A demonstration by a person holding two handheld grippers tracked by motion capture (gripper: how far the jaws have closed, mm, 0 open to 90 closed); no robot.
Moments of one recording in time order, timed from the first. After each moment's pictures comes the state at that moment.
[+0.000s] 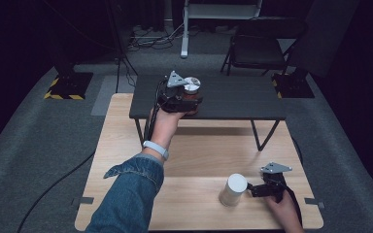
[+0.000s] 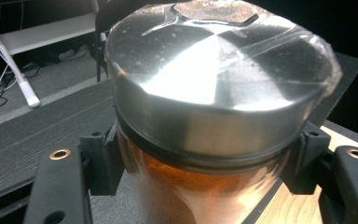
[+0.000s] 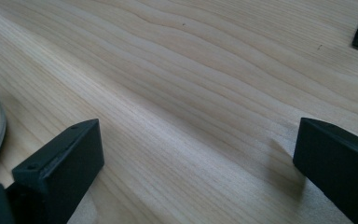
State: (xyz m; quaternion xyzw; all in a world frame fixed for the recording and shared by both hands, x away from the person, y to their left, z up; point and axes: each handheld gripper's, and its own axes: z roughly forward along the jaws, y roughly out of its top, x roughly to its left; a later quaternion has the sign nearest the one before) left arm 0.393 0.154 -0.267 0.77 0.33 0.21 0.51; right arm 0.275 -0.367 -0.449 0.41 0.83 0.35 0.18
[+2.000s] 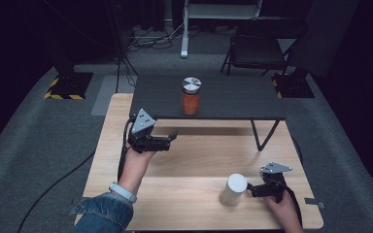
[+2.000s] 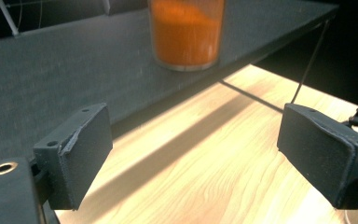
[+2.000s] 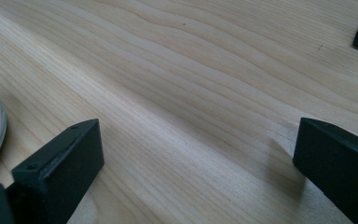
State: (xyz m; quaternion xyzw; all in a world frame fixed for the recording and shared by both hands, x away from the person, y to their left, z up) left arm 0.294 0.227 -0.334 0.75 0.34 0.23 0.52; right arm 0.275 -0.367 -0.449 0.41 0.83 0.35 0.18
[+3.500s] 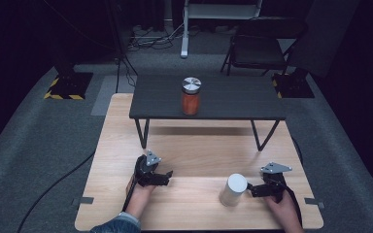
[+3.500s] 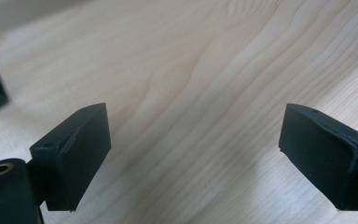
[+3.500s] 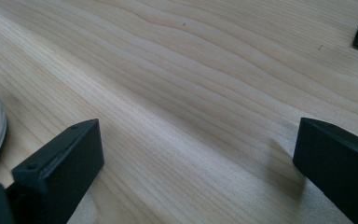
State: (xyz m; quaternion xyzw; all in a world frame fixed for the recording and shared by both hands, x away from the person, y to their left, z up) left arm 0.295 0.203 -0.448 0.81 0.42 0.16 0.36; right arm 0.275 -0.367 -0.449 0.41 0.83 0.35 0.18
